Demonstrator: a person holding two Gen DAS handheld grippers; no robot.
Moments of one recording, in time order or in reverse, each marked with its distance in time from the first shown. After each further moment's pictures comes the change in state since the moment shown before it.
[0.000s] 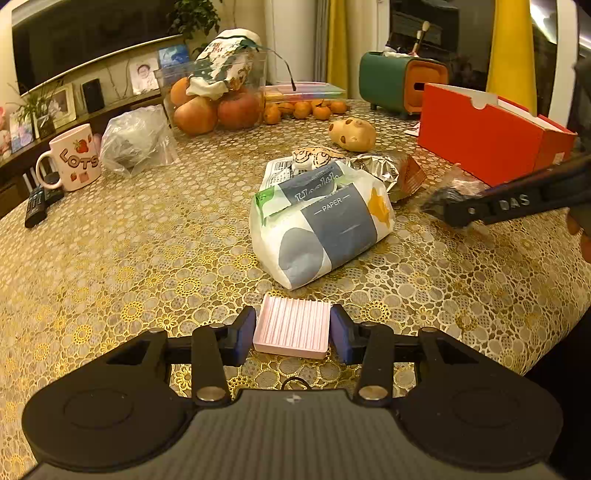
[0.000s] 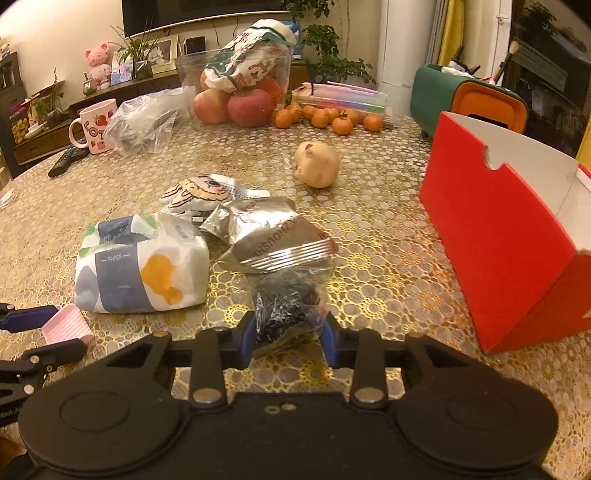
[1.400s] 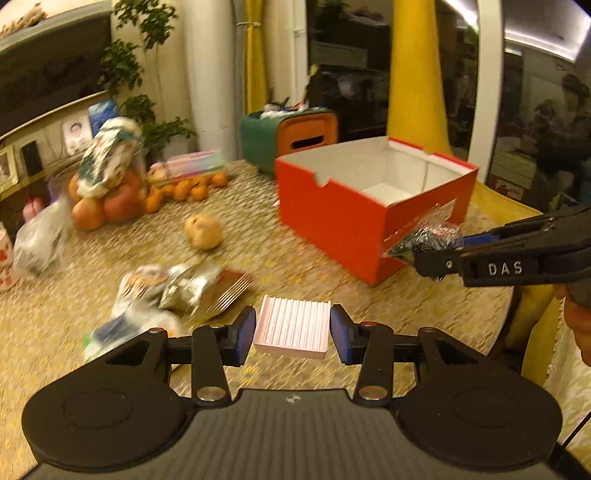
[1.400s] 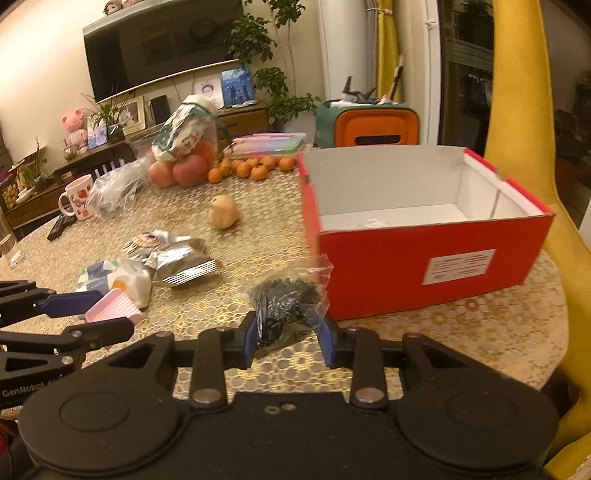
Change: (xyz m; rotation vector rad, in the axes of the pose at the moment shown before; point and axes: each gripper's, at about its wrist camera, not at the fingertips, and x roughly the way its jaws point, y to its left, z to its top) left arm -0.044 -0.161 0.085 0.136 -0.117 -0.158; right arm -0.118 -0.119 -0.032 0.158 -0.133 -0.016
